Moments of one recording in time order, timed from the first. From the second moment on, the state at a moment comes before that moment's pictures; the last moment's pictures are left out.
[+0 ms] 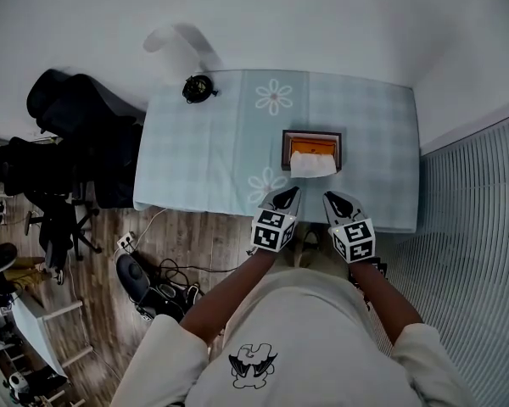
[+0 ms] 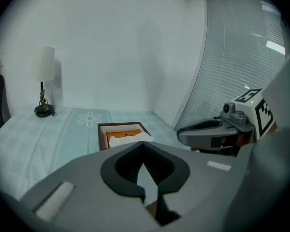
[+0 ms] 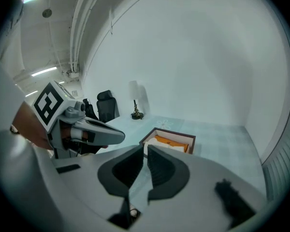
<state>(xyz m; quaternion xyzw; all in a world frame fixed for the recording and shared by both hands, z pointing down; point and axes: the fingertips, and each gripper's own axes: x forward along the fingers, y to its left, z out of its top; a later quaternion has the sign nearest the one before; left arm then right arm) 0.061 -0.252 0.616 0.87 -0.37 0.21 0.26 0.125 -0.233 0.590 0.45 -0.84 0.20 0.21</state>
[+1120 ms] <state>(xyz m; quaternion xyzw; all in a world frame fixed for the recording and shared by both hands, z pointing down) 0.058 -0.292 0.678 0.84 -0.39 0.26 0.27 0.127 -0.291 0.707 0.45 -0.79 0.32 0.26</state>
